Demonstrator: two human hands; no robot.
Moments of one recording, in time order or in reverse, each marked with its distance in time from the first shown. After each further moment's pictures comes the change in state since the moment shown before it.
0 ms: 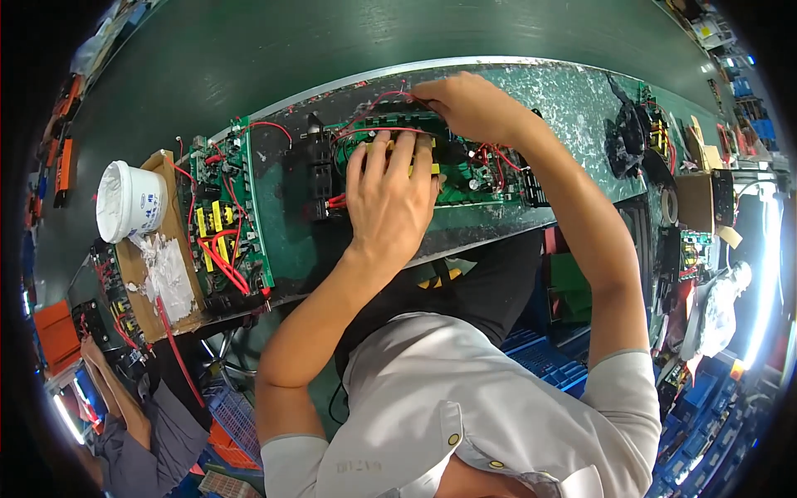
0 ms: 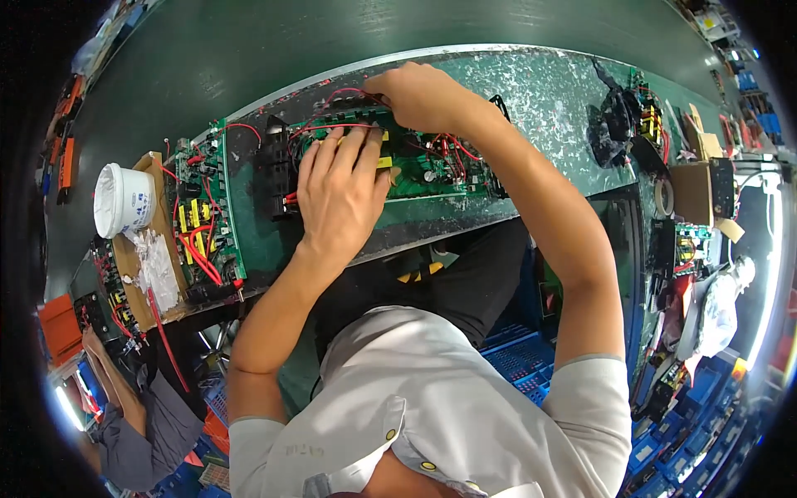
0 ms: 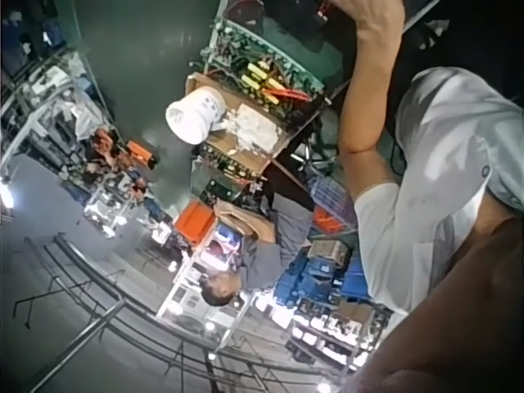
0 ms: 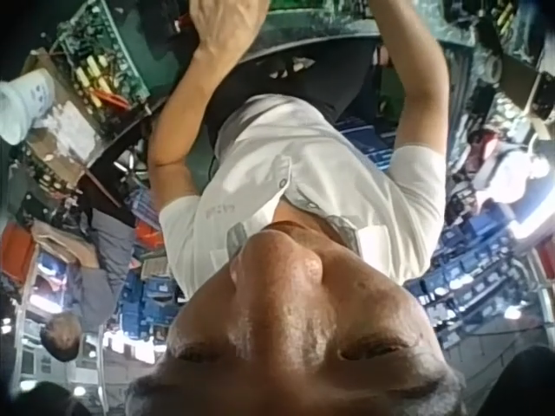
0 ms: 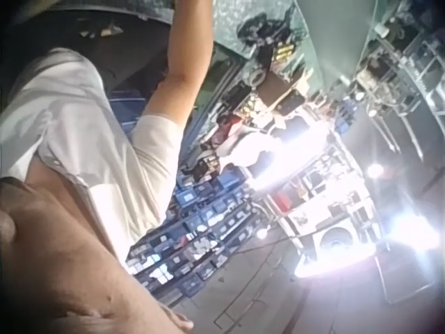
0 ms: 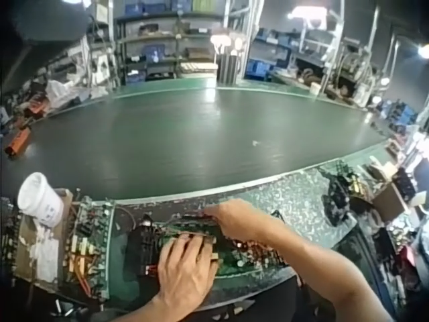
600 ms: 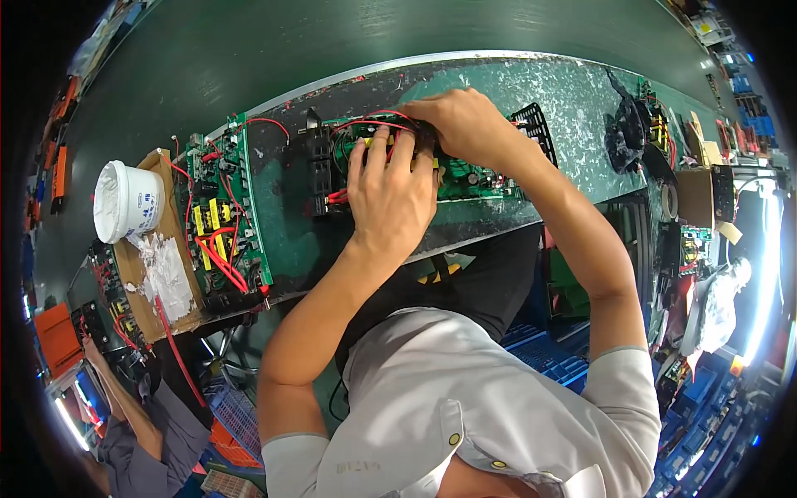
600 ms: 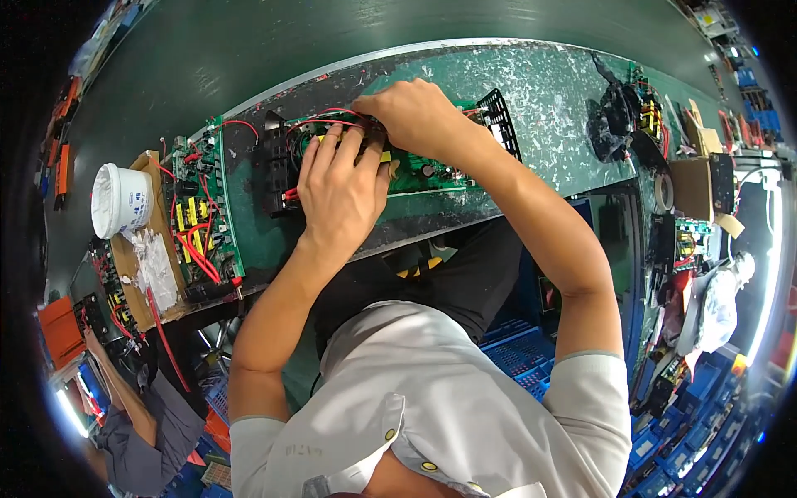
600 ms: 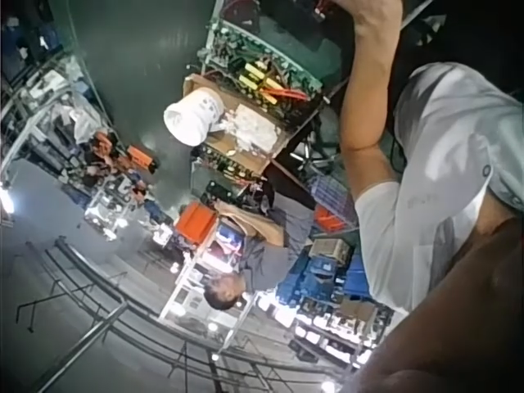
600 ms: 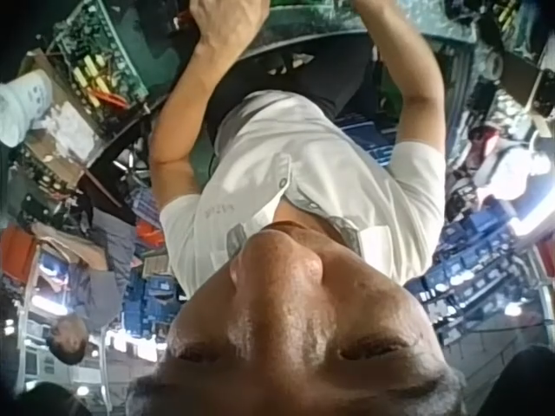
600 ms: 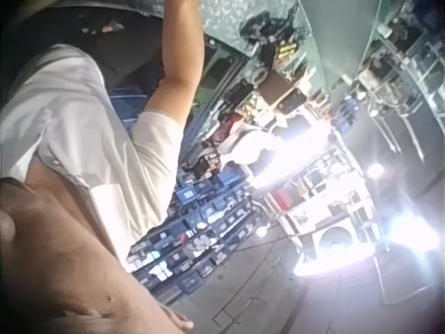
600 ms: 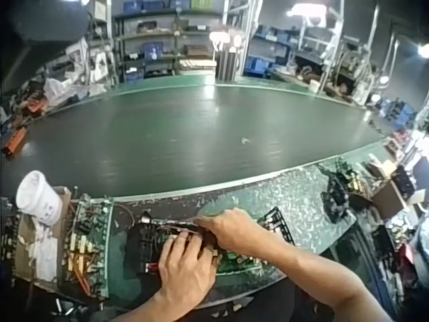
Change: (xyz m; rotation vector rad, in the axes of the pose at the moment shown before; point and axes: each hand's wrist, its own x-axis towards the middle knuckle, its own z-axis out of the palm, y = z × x) left_hand -0.001 0.000 0.005 0.048 0.010 0.017; right_hand -0.015 -0.019 0.019 -0.084 0.061 -0.075
